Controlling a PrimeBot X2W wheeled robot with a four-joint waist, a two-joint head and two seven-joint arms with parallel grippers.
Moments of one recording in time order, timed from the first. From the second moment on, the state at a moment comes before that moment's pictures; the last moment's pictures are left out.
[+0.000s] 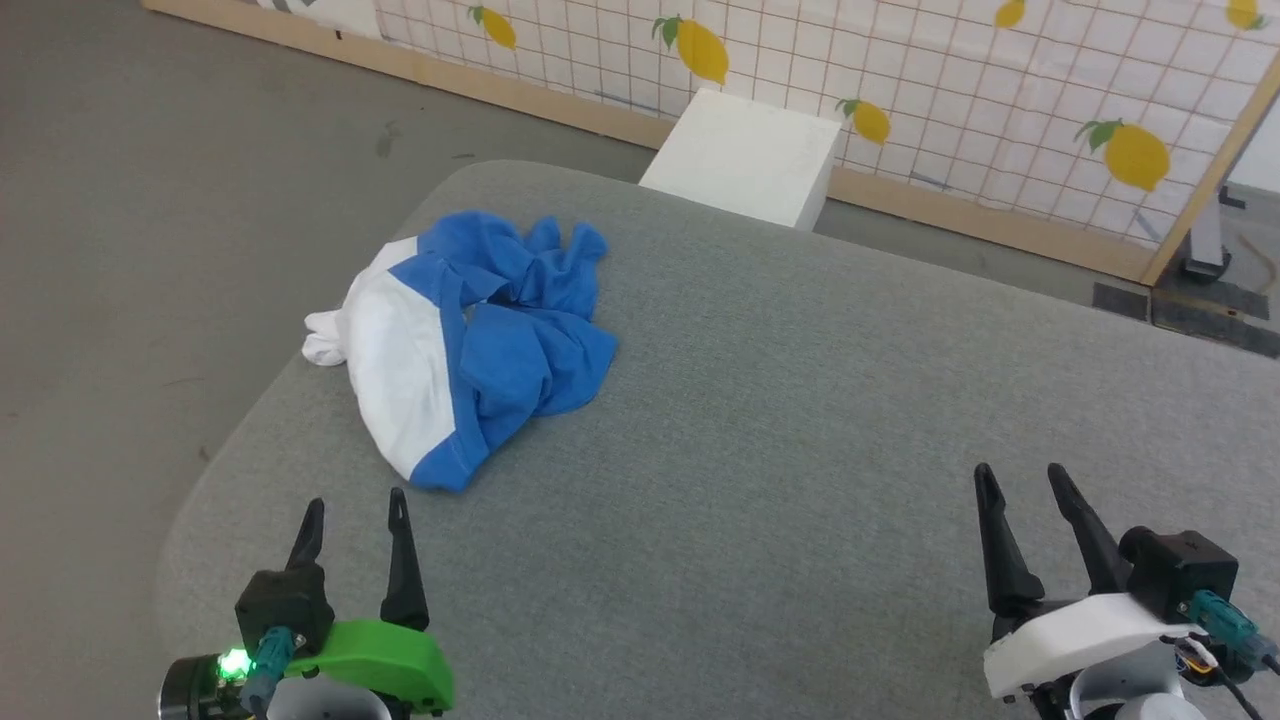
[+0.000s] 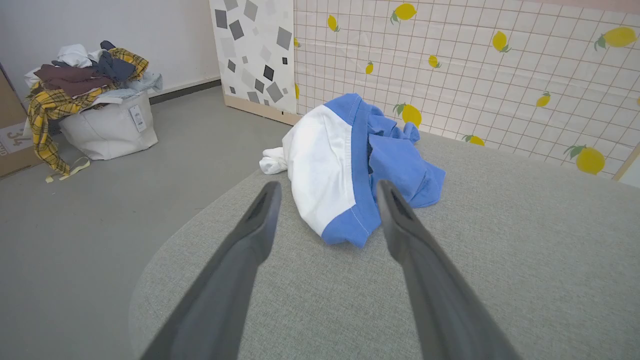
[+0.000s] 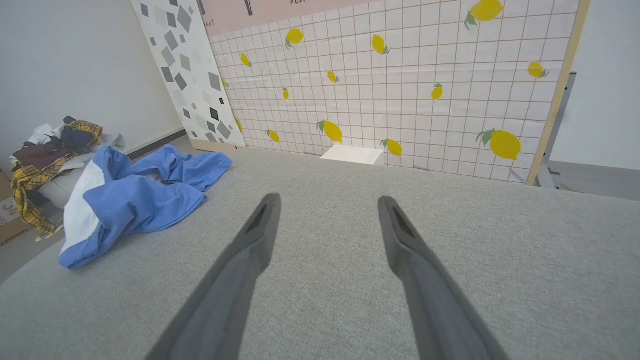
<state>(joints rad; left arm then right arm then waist) 0.04 0.05 -0.03 0.07 -0.12 0.09 -0.16 0.00 -0.05 -0.04 0.16 0.20 0.13 -0.16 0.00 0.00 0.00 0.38</state>
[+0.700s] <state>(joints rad) 0.05 0.05 -0.04 0.09 -0.13 0.12 -0.20 0.01 -0.05 -0.05 0.20 0.22 0.13 -0.20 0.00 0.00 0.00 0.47</state>
